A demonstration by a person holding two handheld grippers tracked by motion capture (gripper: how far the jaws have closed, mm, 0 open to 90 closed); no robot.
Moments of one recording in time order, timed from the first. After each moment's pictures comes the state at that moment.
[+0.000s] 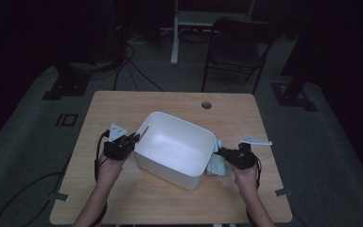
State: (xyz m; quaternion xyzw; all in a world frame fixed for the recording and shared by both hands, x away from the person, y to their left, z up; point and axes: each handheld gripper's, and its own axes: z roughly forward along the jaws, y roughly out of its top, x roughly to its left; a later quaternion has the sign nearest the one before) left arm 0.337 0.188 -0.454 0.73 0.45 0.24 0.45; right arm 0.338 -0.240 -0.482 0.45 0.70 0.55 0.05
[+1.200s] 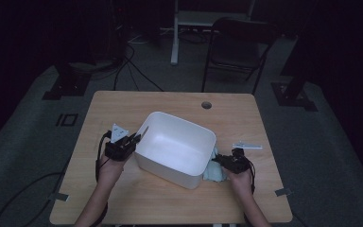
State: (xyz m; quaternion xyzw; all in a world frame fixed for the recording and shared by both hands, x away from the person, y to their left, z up) left arm 0.336 0.184 -0.456 0.73 0.45 0.25 0.45; right arm 0.348 -0.234 -0.529 0.47 0.72 0.50 0.03
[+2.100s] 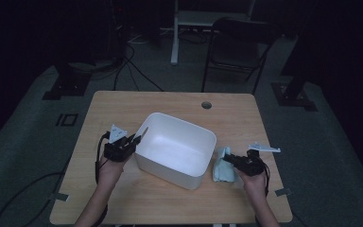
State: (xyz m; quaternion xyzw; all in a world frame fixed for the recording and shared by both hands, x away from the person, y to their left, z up) left arm 0.330 0.186 -0.456 0.73 0.46 0.24 0.45; right arm 0.325 -0.271 -0.503 0.48 0.71 0.52 0.05
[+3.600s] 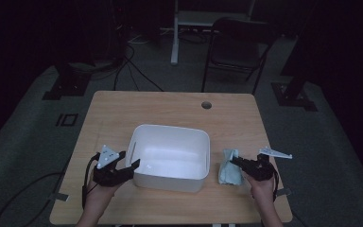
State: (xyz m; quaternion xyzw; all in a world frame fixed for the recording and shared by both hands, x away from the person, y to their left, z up) left arm 0.257 0.198 -0.445 0.74 0.45 0.23 0.45; right arm 0.307 -0.292 -0.500 0.48 0.68 0.55 0.05
